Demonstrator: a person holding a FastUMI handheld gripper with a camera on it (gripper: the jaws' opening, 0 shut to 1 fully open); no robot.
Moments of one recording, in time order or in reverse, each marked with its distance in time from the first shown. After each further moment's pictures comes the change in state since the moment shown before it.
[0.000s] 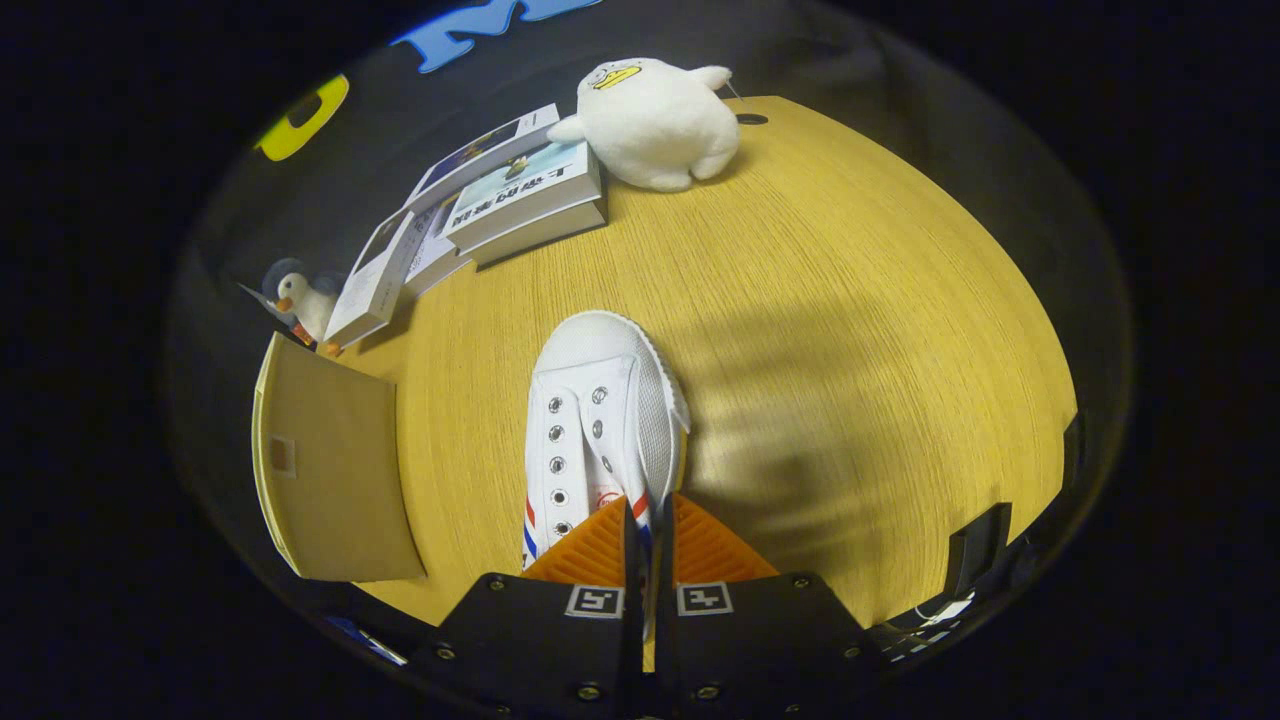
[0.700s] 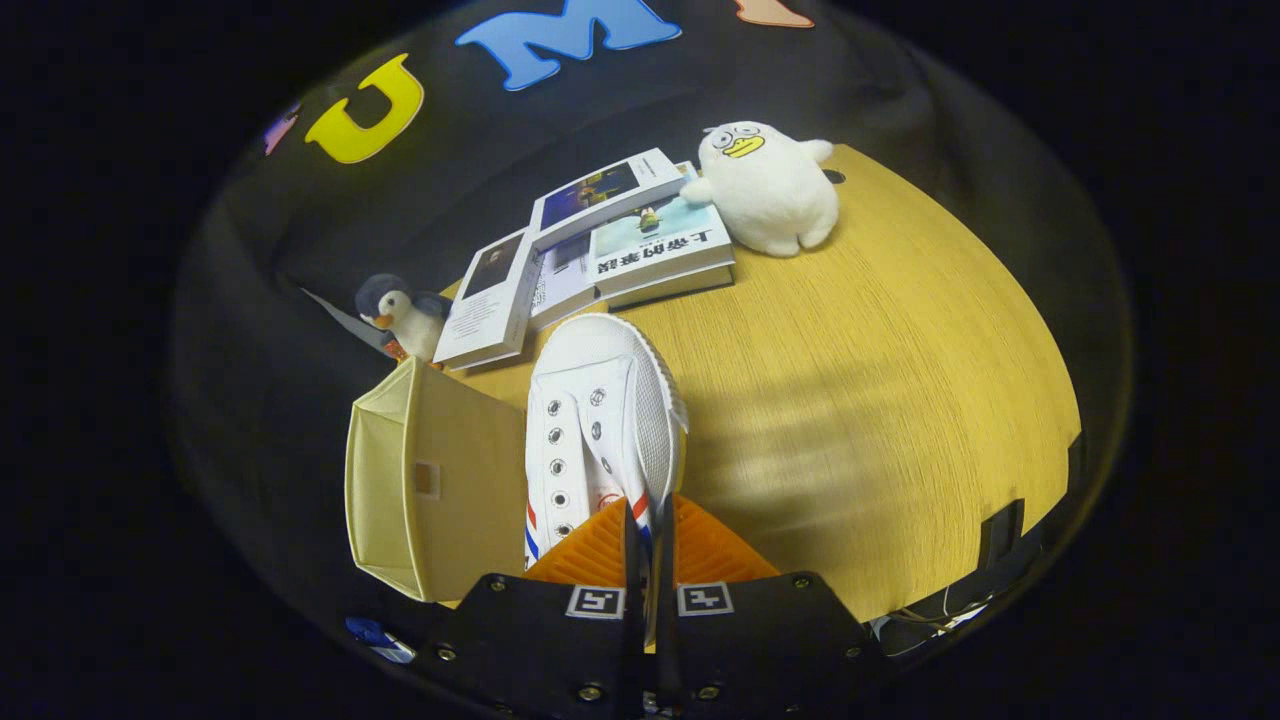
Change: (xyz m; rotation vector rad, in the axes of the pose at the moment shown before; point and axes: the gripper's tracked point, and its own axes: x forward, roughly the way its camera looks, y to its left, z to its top) arm -0.063 0.111 0.021 -0.069 -0.090 0.117
